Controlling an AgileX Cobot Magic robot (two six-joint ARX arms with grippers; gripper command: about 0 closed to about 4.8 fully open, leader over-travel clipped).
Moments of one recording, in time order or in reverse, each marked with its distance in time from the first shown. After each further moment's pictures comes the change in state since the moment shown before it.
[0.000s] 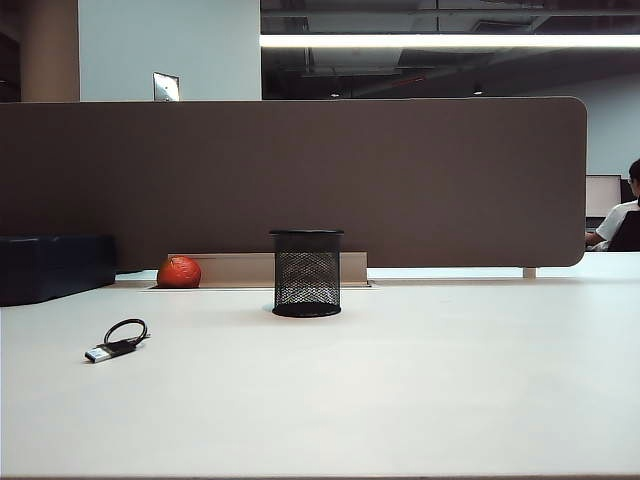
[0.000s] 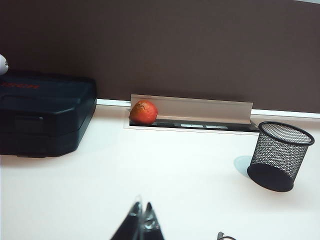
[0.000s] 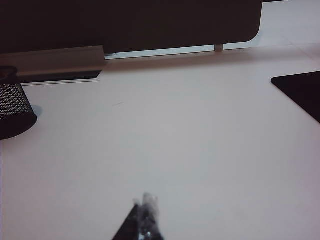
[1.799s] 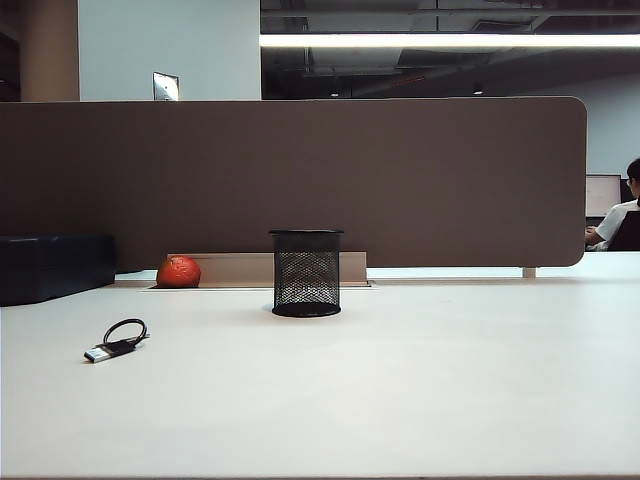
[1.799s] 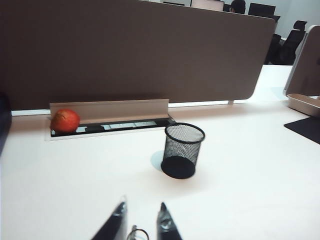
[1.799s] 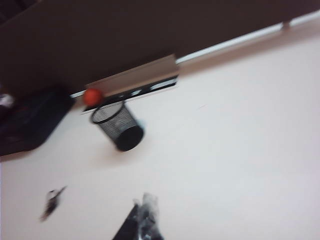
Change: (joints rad) left arm 0.000 0.008 0.397 -0.451 0.296 -0.001; right arm 0.000 0.058 0.485 -0.491 -0.244 0.328
